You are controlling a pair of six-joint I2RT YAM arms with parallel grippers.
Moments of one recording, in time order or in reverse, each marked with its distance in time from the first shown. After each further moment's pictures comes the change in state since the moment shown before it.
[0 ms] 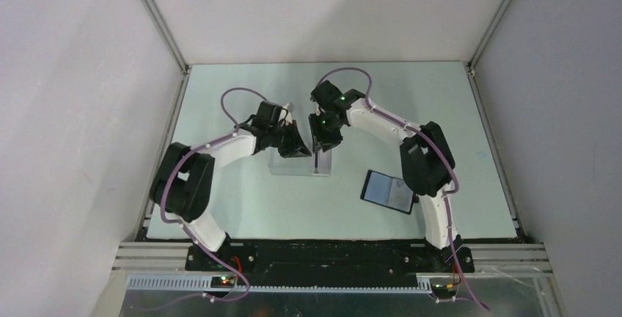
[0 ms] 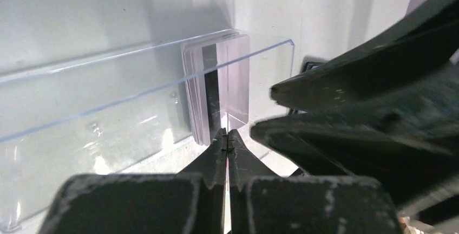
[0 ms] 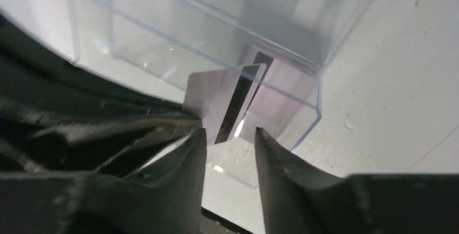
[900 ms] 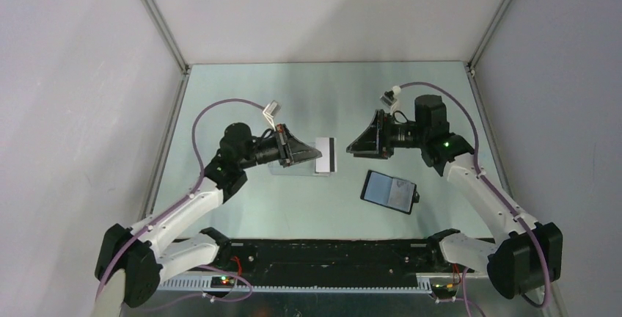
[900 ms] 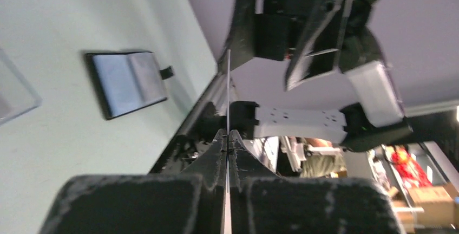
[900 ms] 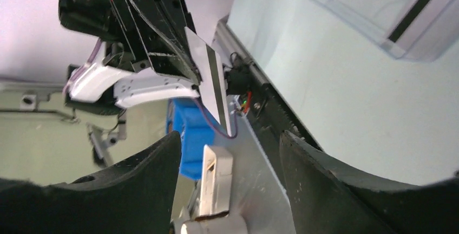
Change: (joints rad) left arm -0.096 -0.650 -0.335 0.430 0.173 -0.364; right arm -0.357 -0.946 -0.787 0.510 -0.731 0.267
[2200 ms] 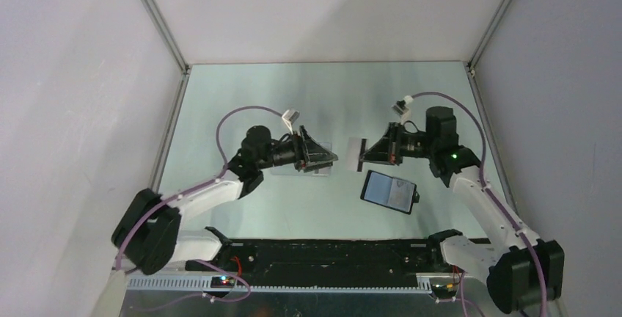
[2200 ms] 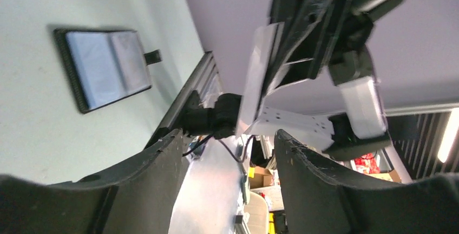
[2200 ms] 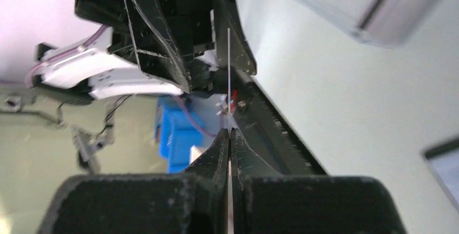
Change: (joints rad) left arm -0.092 0.179 -0.053 0.315 0.033 -0.183; right arm -0.024 -0.075 -0.159 0.155 -0.090 0.046
